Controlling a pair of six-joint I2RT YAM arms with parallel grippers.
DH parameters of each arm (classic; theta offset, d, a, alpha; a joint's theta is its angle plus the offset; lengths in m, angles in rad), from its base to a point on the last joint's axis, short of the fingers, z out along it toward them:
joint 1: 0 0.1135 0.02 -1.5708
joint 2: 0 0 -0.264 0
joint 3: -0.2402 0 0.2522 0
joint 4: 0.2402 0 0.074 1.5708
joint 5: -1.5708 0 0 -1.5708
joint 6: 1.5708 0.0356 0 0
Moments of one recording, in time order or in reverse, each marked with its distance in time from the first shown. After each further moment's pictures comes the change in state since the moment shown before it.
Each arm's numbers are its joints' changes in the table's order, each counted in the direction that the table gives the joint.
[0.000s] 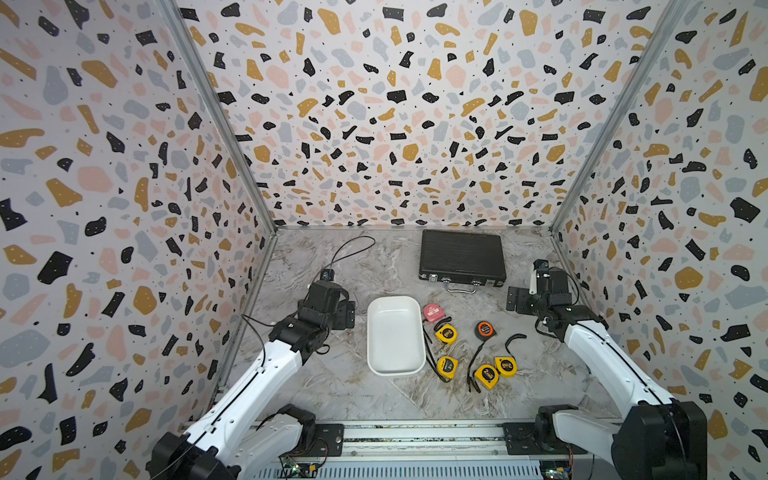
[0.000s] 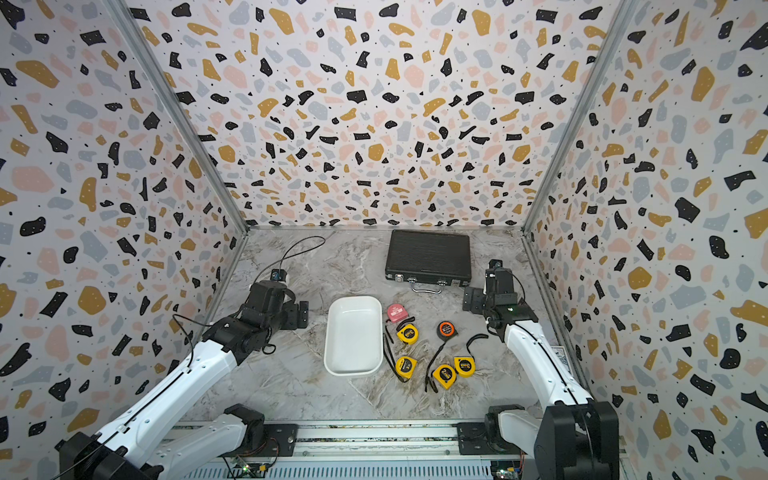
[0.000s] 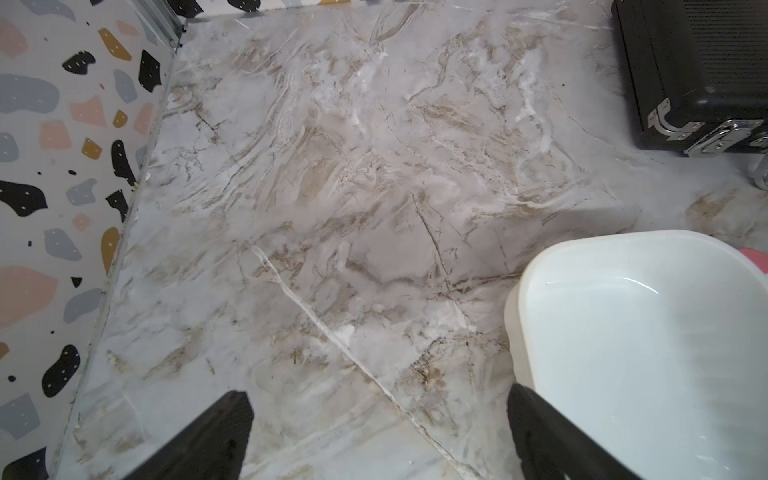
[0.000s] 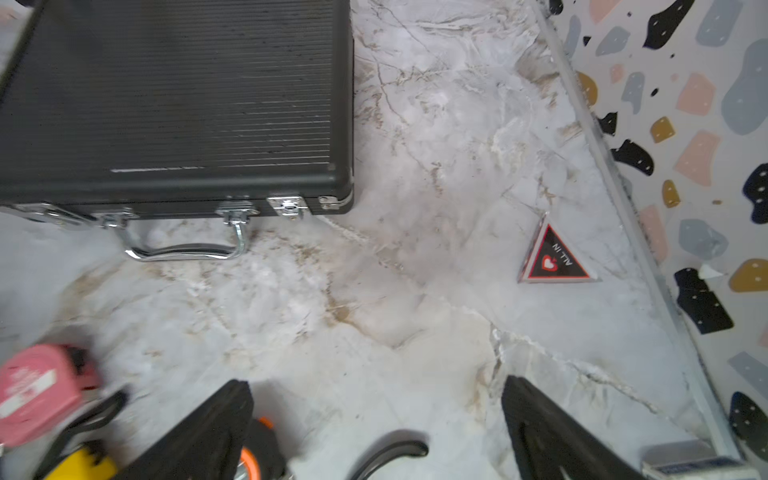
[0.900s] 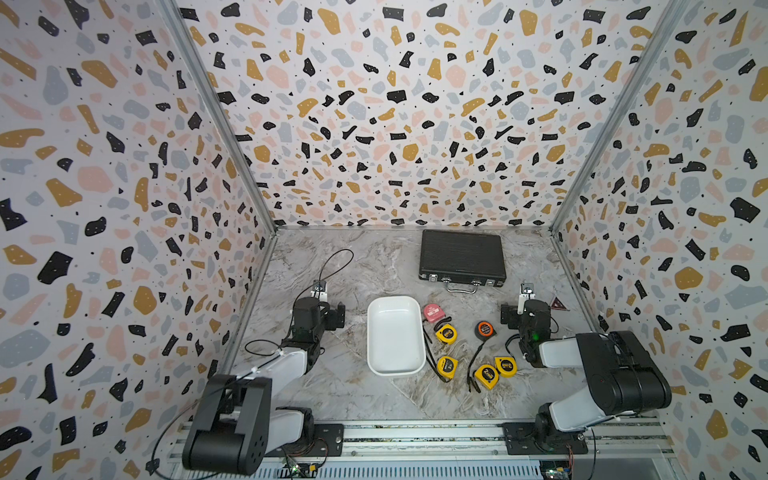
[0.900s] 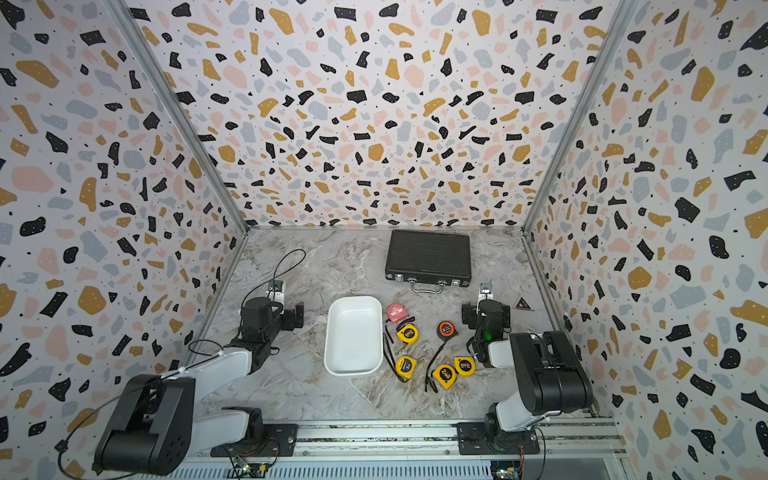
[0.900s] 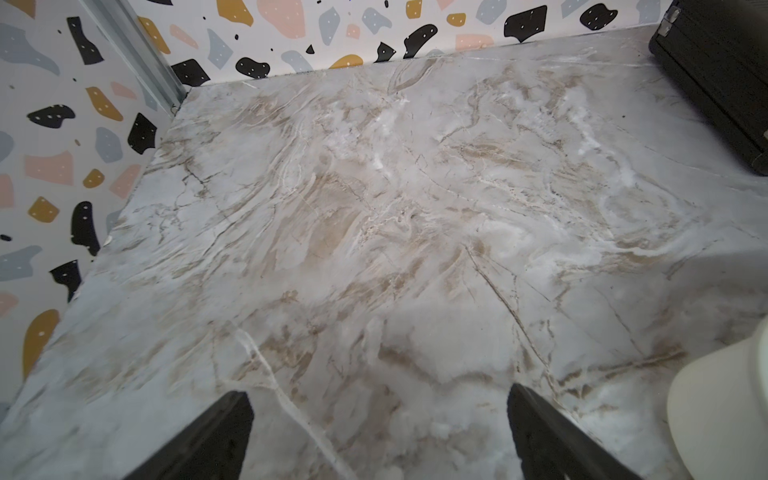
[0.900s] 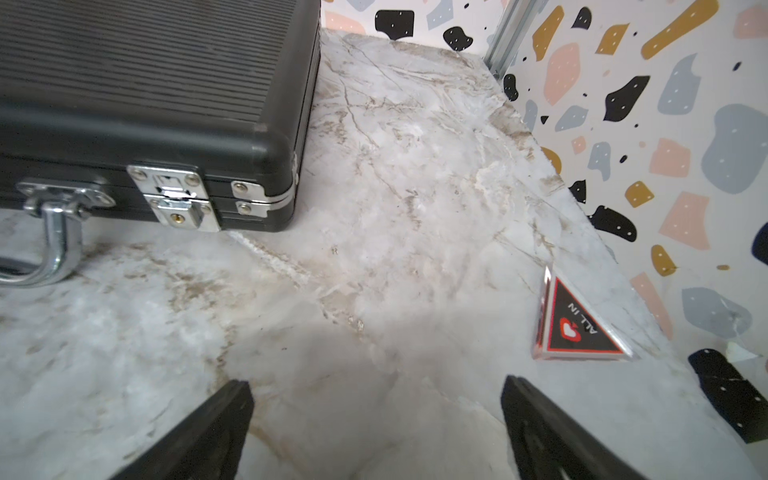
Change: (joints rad) left arm 0.282 0.319 0.385 -0.976 -0.246 0.242; right arm -0.012 0.372 0.418 -1.107 -0.117 -0.201
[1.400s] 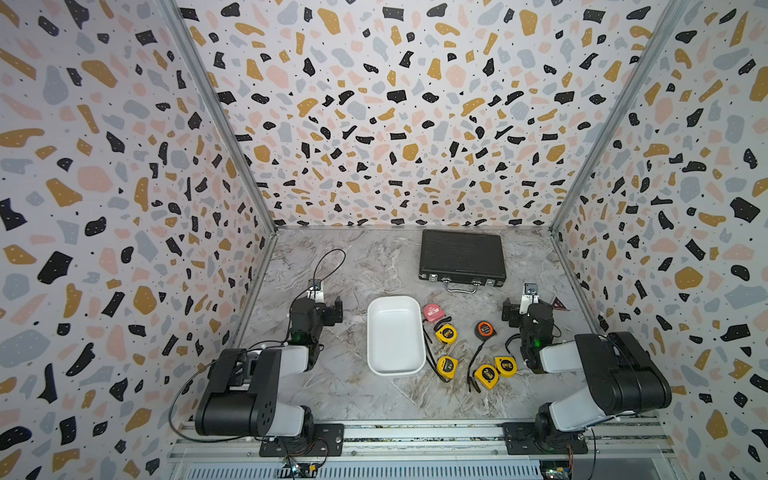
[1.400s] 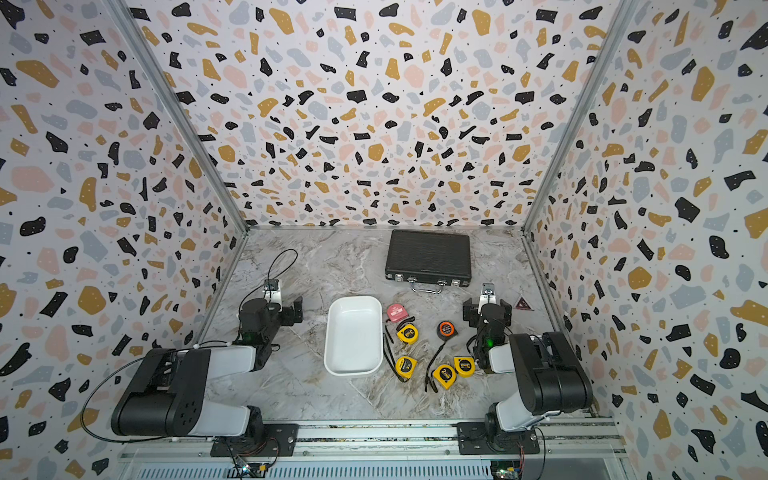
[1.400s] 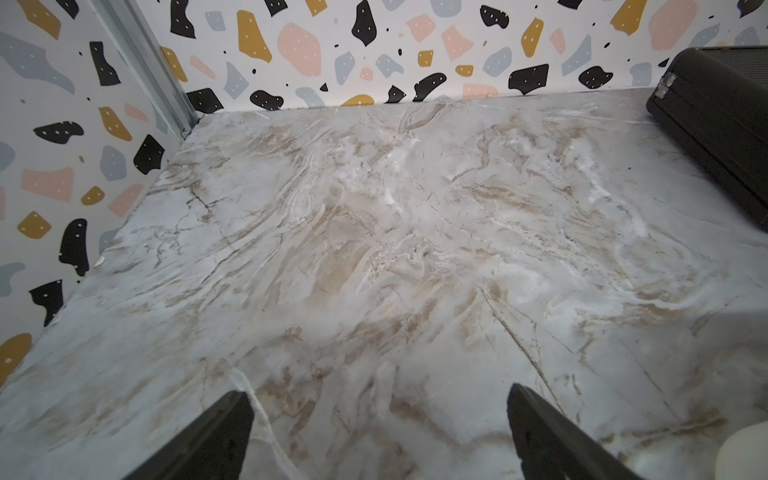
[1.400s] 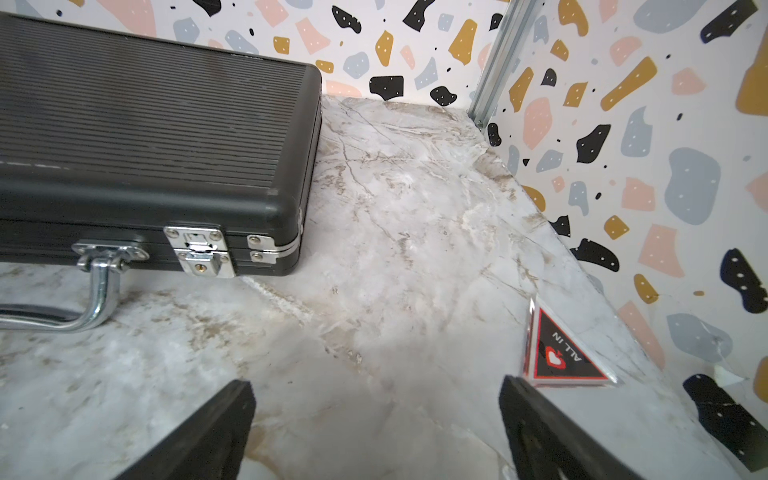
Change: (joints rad) left arm 0.047 0.121 0.039 -0.269 -0.049 -0.023; right arm -0.003 0.000 0.051 -0.170 0.010 -0.004
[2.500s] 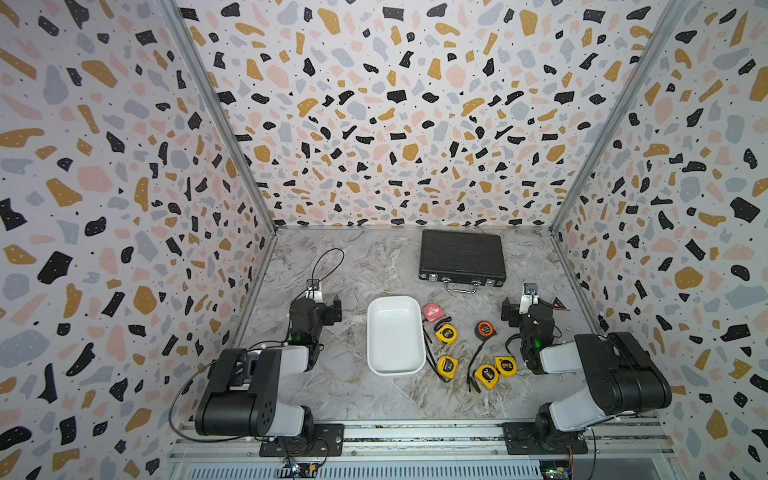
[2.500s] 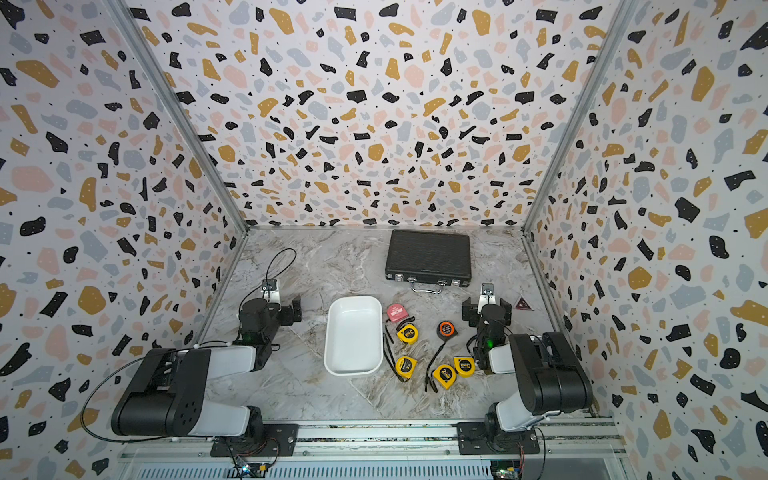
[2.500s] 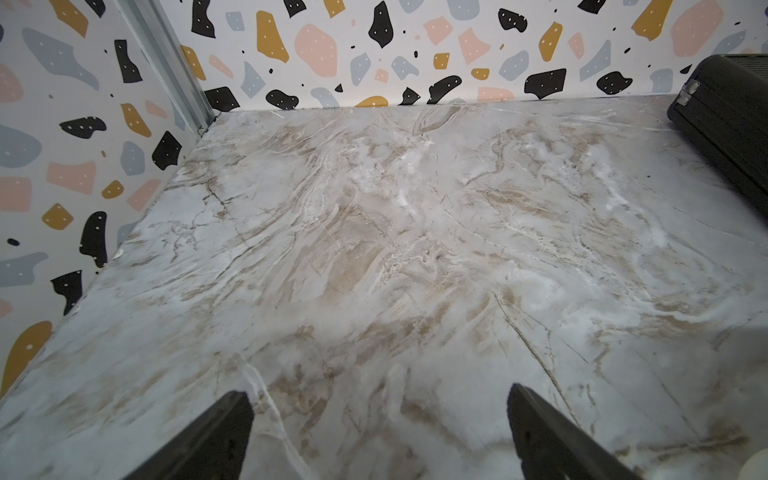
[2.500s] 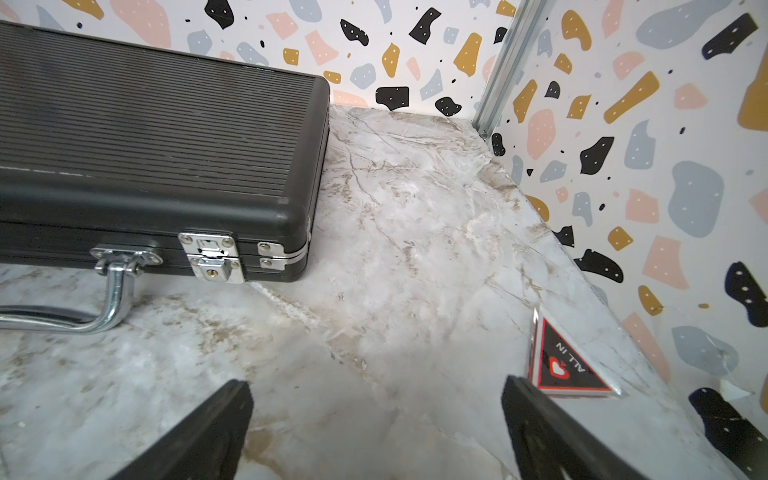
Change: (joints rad) left arm 0.000 0.000 0.000 0.005 0.045 -0.016; right arm 0.000 0.000 0.006 -0.021 0.015 -0.010
